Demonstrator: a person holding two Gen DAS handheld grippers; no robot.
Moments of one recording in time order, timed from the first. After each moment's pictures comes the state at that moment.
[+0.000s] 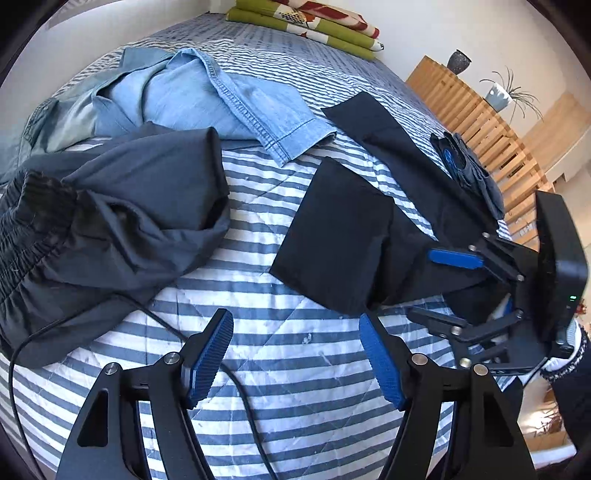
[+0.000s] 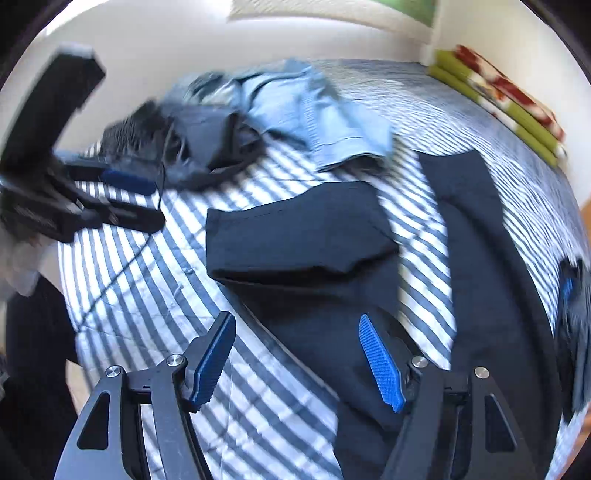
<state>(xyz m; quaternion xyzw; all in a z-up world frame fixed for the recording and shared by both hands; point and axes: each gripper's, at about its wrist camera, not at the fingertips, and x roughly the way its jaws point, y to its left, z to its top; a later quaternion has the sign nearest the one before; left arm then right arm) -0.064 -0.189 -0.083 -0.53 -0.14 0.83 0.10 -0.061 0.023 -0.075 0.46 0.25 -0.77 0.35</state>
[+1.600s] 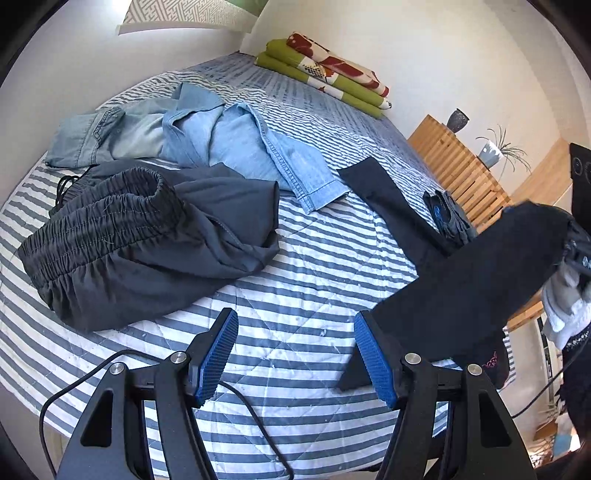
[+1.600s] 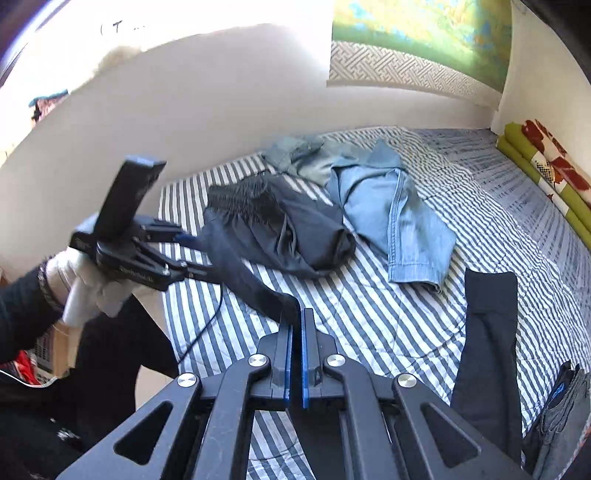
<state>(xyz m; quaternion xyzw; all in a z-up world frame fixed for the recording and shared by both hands) 0.002 -0.255 -0.029 -0.44 -0.20 0.87 0.07 -0.032 -0.002 0.074 0.38 0.22 -0.73 0.52</state>
